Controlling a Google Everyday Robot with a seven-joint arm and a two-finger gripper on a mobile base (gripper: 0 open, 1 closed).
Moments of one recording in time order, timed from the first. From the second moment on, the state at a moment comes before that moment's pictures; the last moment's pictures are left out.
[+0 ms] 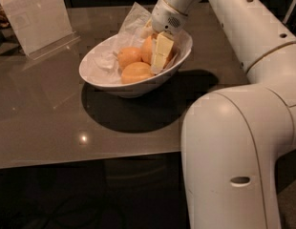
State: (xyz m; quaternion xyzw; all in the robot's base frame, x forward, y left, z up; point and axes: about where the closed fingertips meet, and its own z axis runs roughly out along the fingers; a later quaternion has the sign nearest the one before) arm 0.668 -0.008 0.890 -0.74 0.63 0.18 0.17
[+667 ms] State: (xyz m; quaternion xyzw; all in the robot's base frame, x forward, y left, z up) arm 0.674 -0.002 0.876 -0.73 0.63 0.19 0.18
